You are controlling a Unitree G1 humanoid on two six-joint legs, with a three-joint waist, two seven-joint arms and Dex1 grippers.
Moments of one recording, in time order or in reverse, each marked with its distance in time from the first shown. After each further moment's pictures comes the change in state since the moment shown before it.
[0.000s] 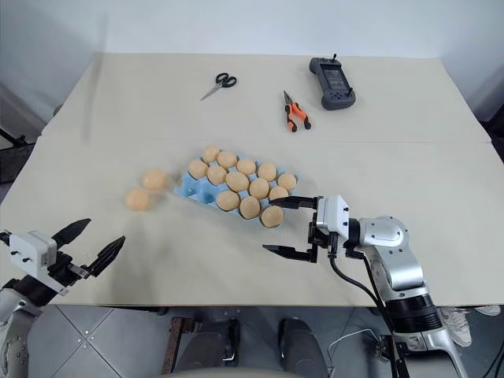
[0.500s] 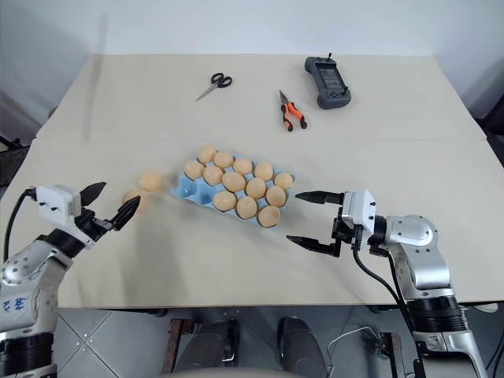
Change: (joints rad) left arm -0.366 0.031 -0.173 0.192 0.079 0.144 0.155; right arm 0.036 -0.087 -0.098 0.034 0.022 0.000 -0.002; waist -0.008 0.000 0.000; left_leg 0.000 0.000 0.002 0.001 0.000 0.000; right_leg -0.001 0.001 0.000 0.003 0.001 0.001
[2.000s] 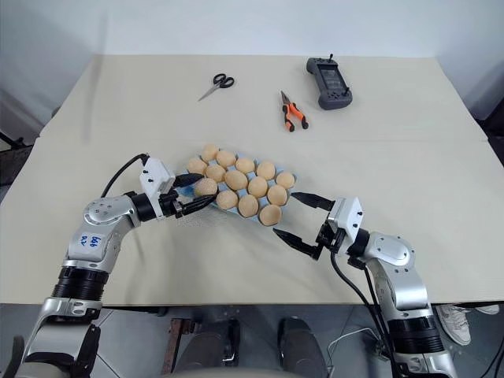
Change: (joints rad) left arm -0.368 -0.020 -0.356 0.218 0.048 -0.061 -0.321; right arm 0.099 0.142 0.020 -0.091 -0.030 0.017 -0.223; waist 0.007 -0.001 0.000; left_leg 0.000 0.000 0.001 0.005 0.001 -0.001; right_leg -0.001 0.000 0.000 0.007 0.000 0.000
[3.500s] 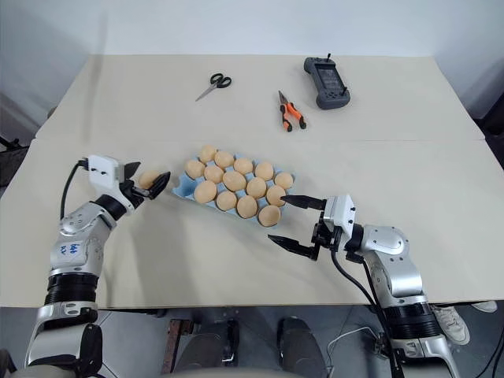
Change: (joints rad) left arm 0.000 -0.046 0.217 0.244 0.046 -0.030 0.364; right arm -0.079 -0.014 0.038 0.073 0.030 0.001 0.124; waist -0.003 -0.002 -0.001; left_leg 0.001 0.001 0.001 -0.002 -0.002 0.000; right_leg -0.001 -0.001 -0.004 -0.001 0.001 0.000
